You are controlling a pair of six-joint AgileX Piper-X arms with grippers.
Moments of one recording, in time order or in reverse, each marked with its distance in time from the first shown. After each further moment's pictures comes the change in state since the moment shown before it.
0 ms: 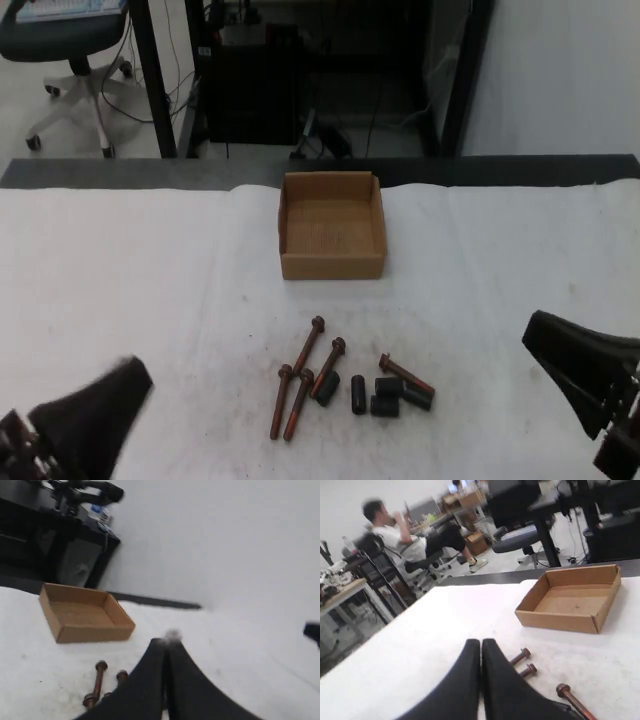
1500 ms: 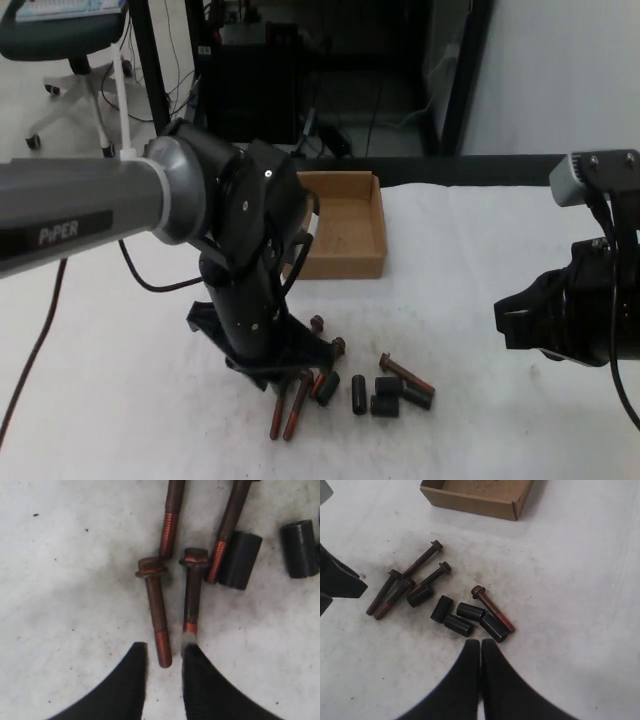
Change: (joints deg) left arm -14.5 97.5 -63.7 46.8 -16.3 8.2; right arm 0.0 30.5 -28.1 32.5 8.5 -12.4
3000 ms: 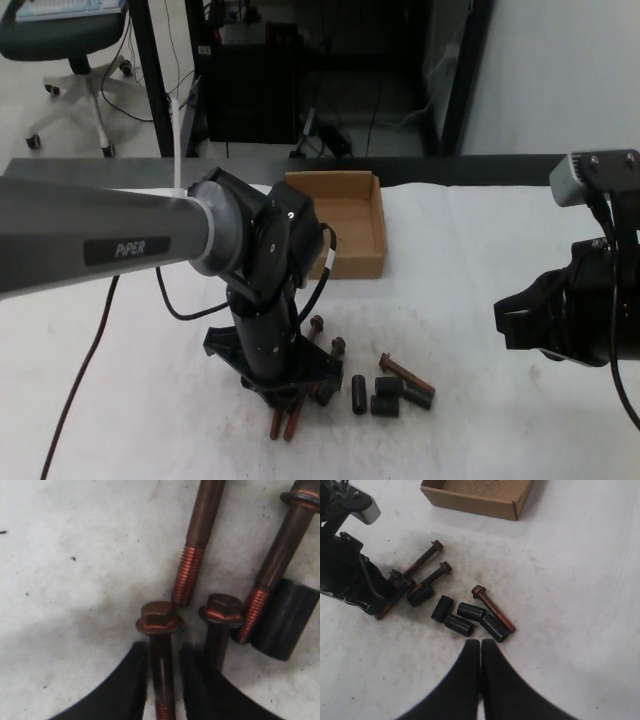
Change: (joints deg) left arm -0.9 8.6 -0.7 -6.6 -2.5 -5.4; right arm 0.0 0.0 0.0 0.0 0.0 0.0
